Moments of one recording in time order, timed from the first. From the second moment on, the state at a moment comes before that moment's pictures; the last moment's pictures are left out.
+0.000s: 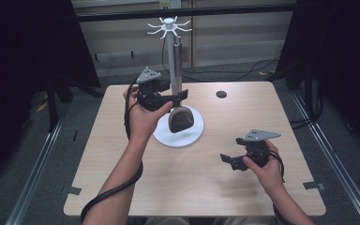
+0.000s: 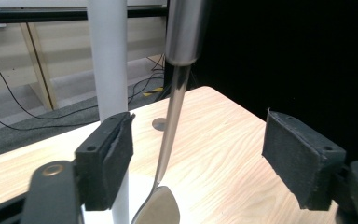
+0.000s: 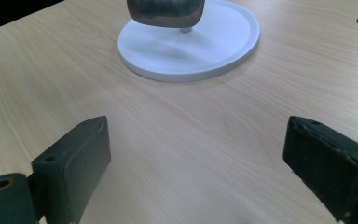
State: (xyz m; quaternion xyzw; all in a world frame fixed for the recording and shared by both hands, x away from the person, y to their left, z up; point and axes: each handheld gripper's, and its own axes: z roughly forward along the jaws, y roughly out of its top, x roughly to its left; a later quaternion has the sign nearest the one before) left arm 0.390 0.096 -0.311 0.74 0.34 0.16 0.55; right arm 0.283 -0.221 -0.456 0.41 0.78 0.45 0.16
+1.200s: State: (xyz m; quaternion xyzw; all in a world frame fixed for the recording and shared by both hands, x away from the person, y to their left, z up) left arm 0.364 0.120 -0.374 0.75 0.35 0.14 0.53; right arm 0.281 -0.219 -0.458 0.41 0.78 0.45 0.15
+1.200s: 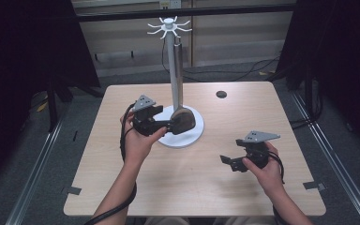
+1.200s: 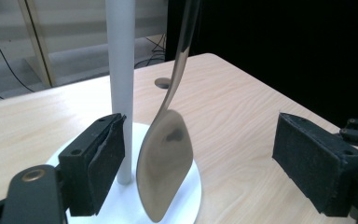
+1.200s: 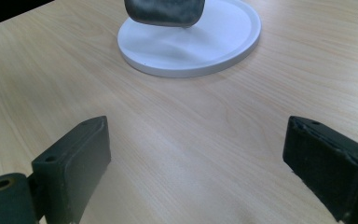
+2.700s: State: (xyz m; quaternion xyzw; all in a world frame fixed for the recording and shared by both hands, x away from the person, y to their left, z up) left arm 0.335 0.142 -0.458 0.76 0.39 0.12 0.50; right arm 0.280 -0.217 -0.462 0.41 0.79 0.44 0.16
